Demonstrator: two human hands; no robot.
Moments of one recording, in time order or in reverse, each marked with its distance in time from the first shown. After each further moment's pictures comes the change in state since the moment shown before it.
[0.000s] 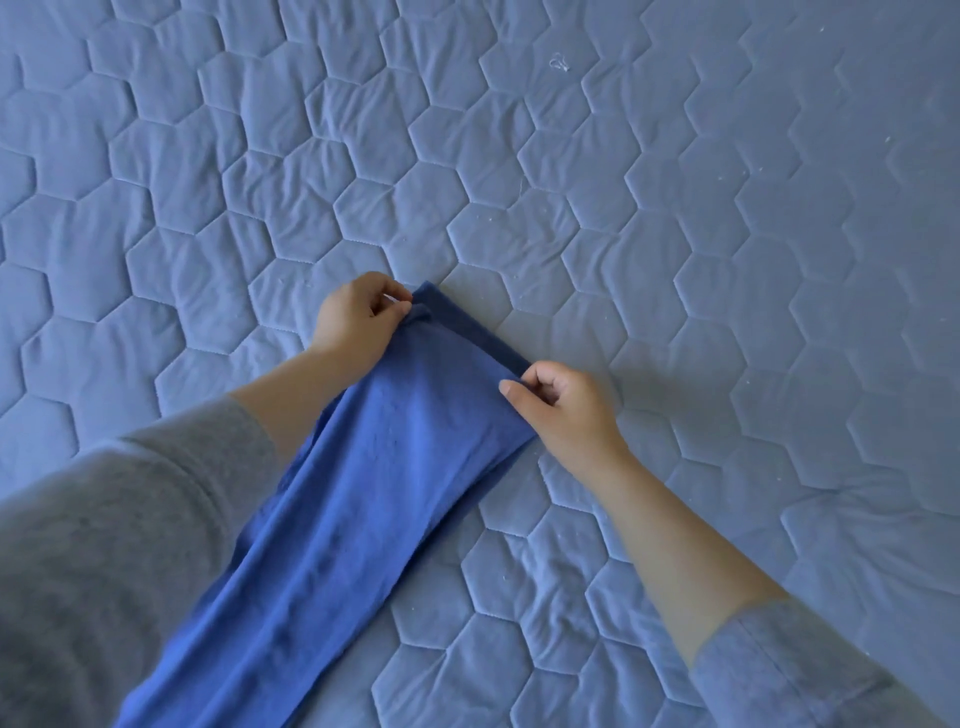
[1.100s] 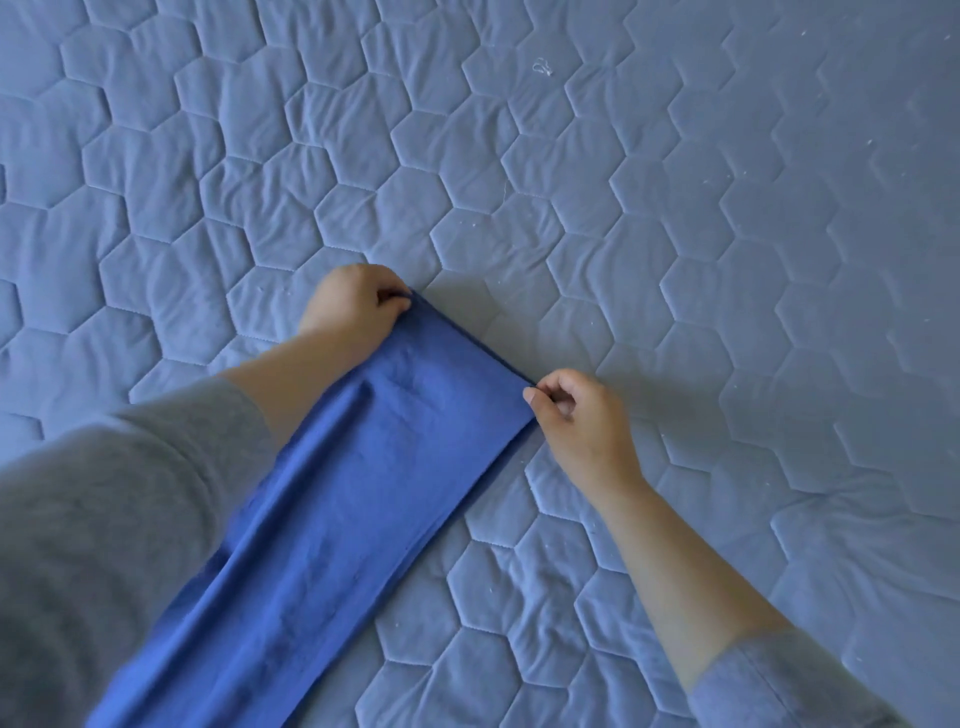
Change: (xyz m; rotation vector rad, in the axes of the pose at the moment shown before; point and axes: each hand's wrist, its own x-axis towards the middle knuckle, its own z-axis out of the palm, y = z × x) left_hand 0.021 0.016 0.003 0.239 -0.003 0.162; right_hand -0.002 0.017 -0.015 -0.220 0.204 0.000
